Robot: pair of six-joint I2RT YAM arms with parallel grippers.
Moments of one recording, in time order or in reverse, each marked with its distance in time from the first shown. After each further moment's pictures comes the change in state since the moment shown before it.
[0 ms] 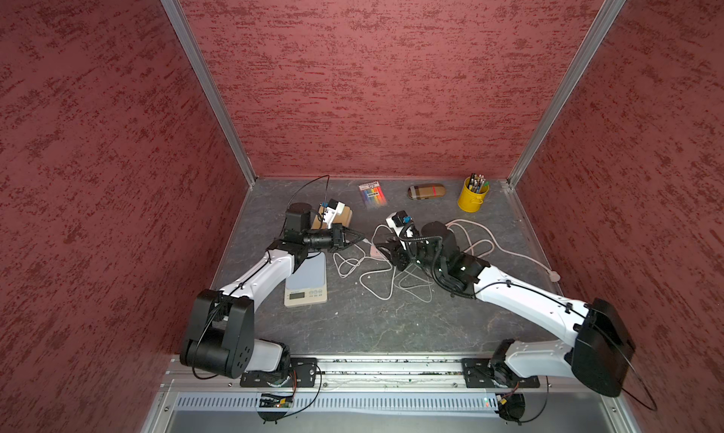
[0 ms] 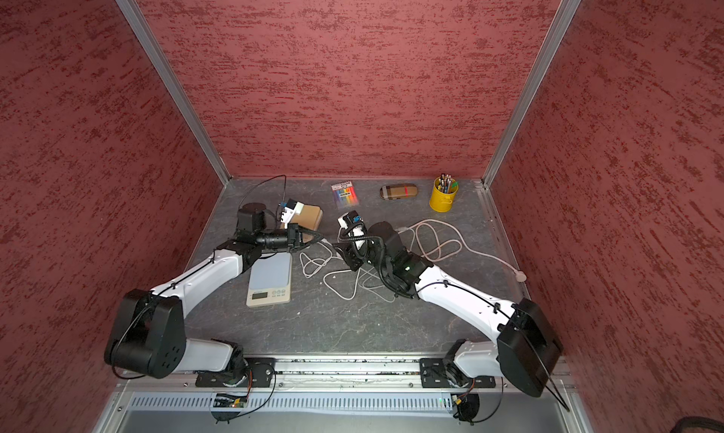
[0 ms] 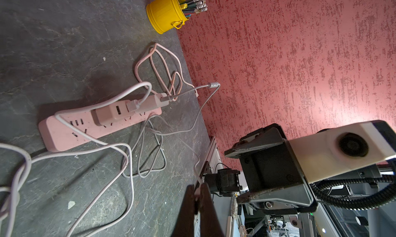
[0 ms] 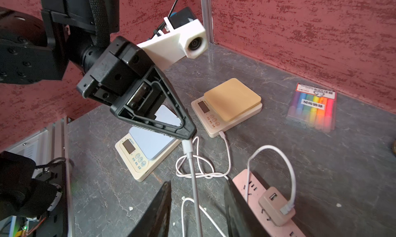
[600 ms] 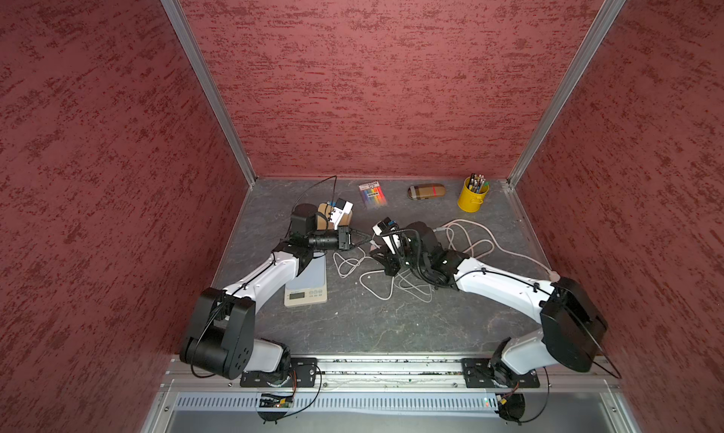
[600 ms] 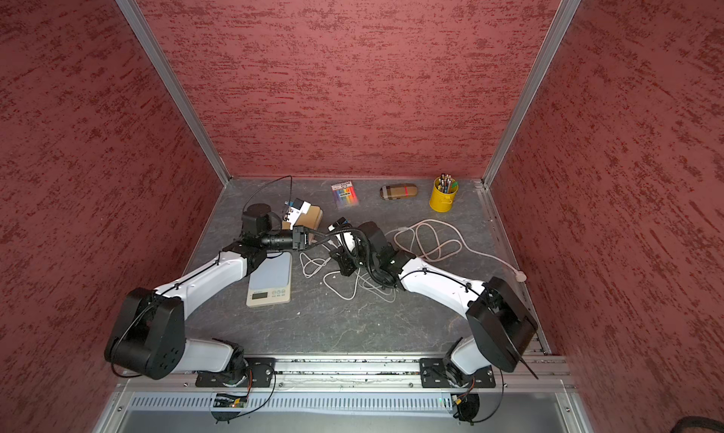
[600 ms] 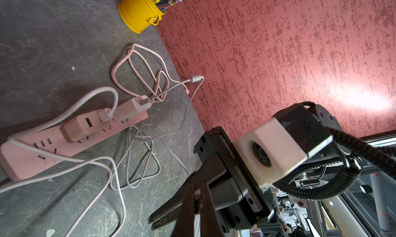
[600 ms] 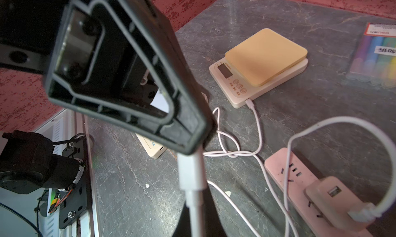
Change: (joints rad) left arm -0.065 0.002 -0.022 0.142 0.023 0.010; right arm -0.002 0.158 0.032 -0.037 -0.150 0.084
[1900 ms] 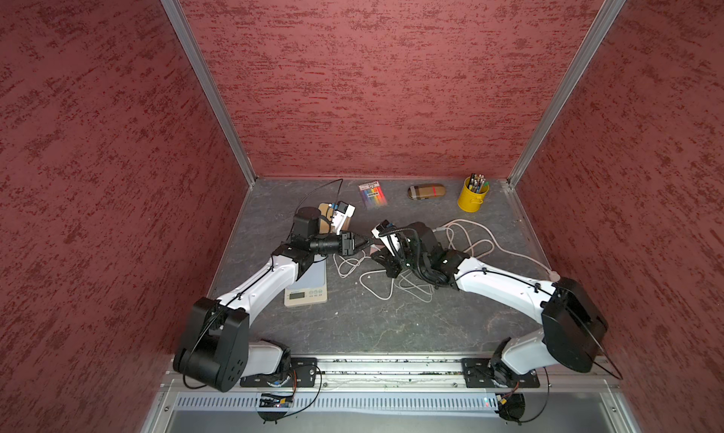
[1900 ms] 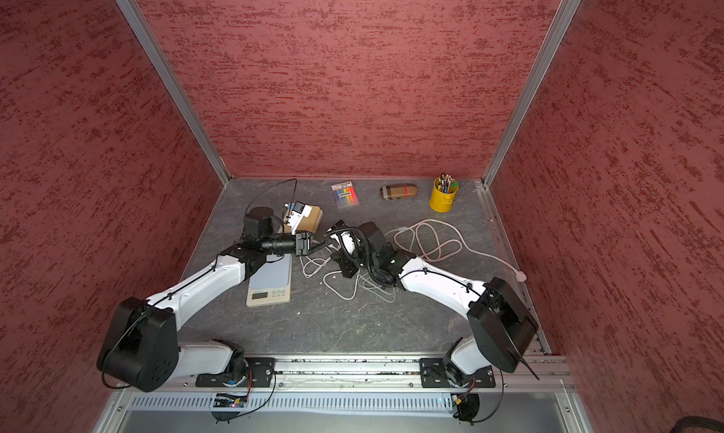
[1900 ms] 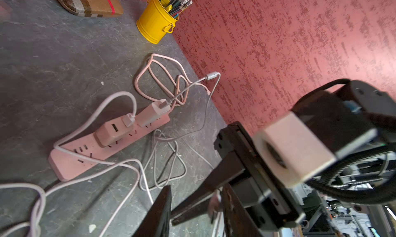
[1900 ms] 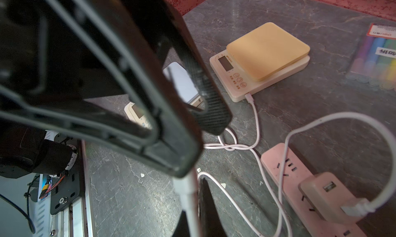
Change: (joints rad) left arm -0.037 -0.036 -0.010 -0.094 -0.143 0.186; right arm 0.000 -0.004 0.008 -0.057 -0.002 -0.072
